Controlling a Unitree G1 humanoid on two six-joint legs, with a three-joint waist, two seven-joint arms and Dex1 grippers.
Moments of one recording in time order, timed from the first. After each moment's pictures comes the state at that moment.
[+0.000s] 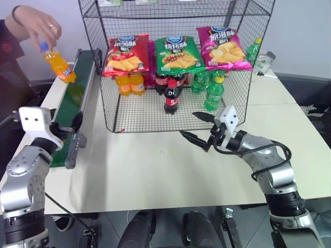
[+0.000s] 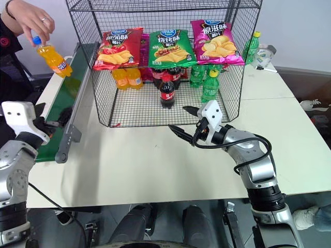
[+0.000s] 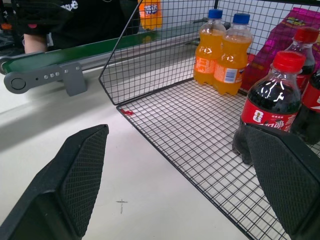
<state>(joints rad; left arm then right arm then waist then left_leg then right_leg) -0.14 0.51 0.51 -0.16 -0.42 0.39 -0.29 -0.33 -0.48 0.04 -0.21 0.40 0.36 0.77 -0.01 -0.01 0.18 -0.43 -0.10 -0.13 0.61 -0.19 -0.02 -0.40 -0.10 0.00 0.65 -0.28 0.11</state>
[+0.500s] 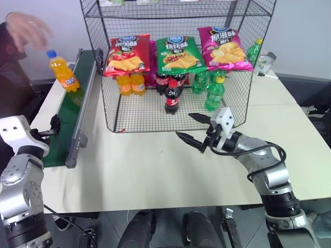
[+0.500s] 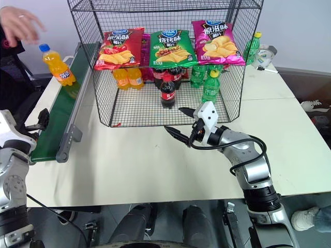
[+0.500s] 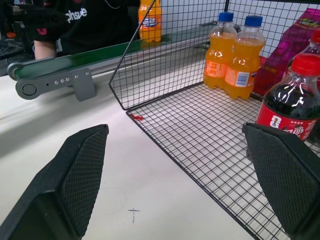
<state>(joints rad) -0.11 0.47 0.58 -0.12 -0.41 0.36 -0.15 -0.33 -0.45 0.06 -0.21 0.40 0.36 0.77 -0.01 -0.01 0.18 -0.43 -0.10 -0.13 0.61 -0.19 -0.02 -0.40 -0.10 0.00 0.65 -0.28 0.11</state>
